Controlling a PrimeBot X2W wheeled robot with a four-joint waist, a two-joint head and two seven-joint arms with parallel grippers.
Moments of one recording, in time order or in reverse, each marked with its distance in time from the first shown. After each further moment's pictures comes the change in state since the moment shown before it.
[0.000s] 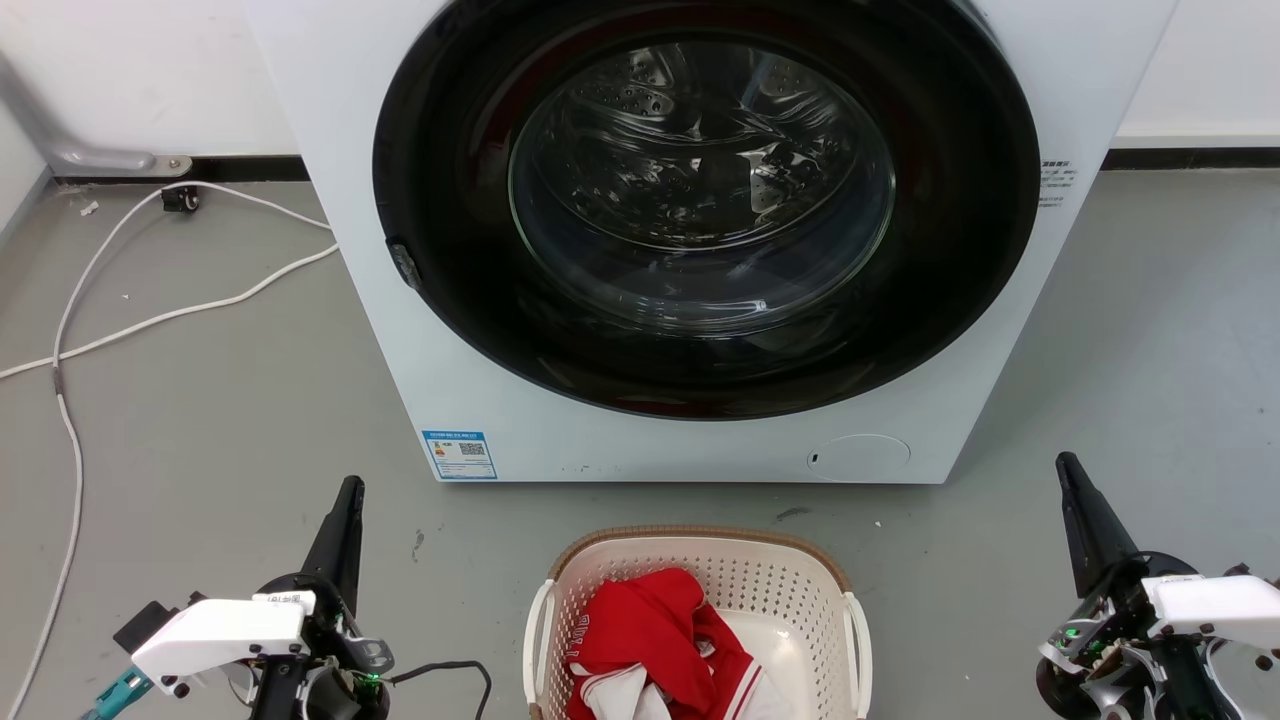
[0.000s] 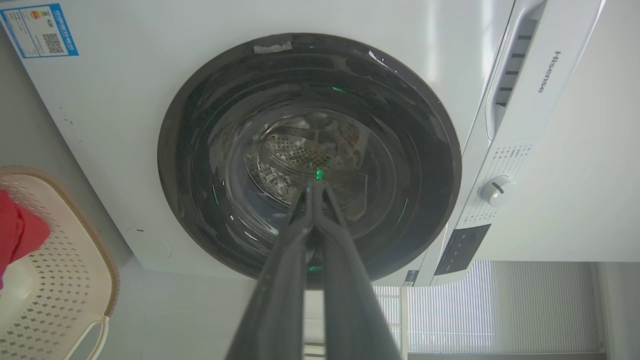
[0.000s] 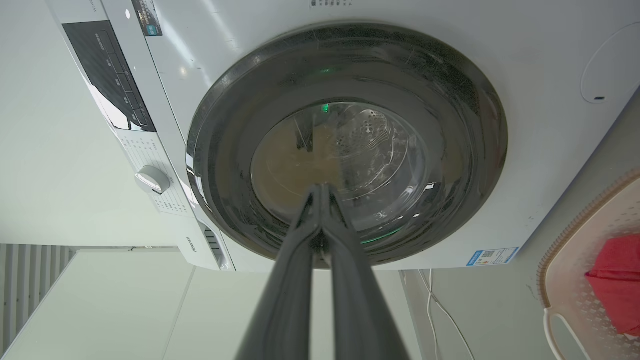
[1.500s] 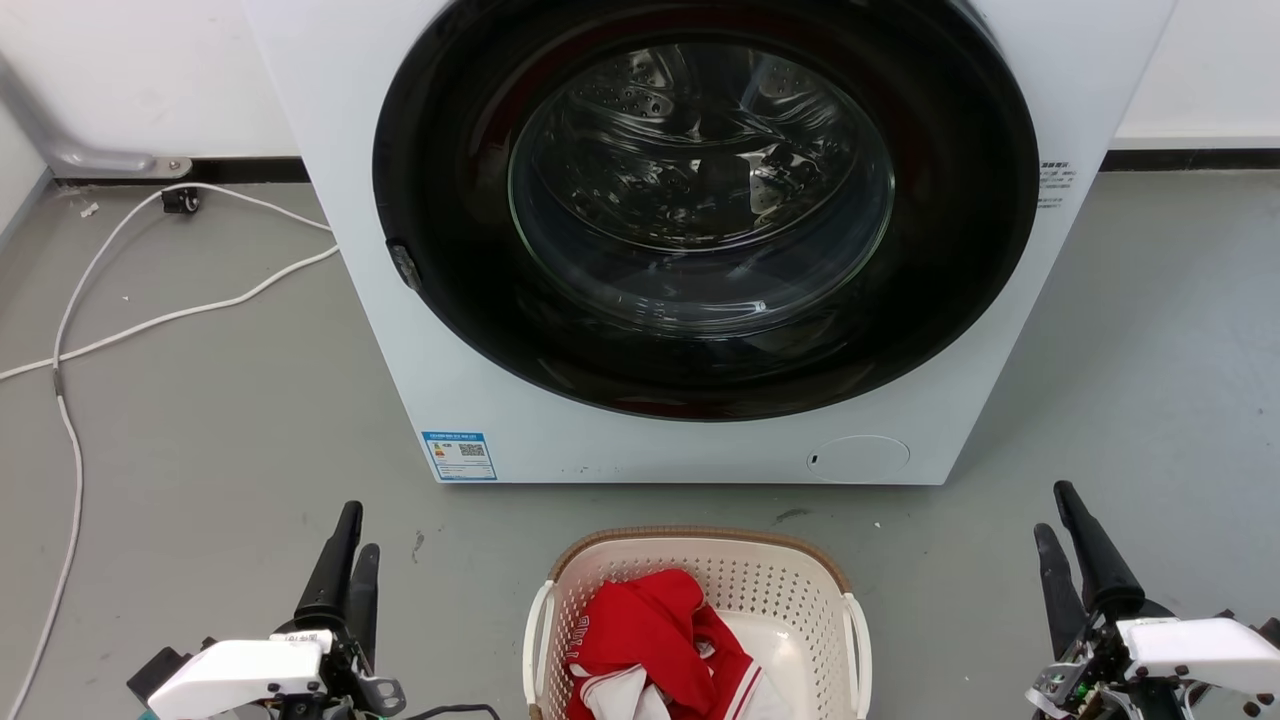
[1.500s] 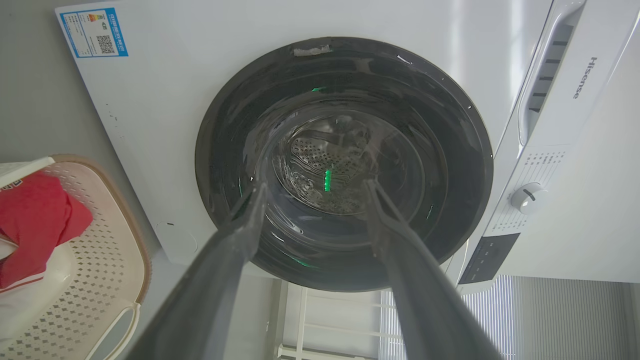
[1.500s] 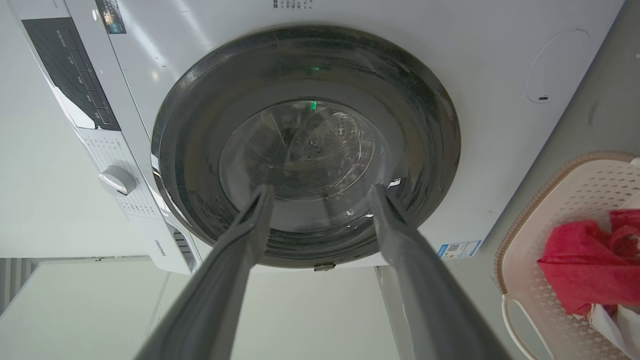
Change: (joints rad) left arm 0.058 -0.010 -0.022 0.011 0.016 0.003 -0.048; right arm 0.062 0.010 0.025 0.009 -0.043 0.000 -0.045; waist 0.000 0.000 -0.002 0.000
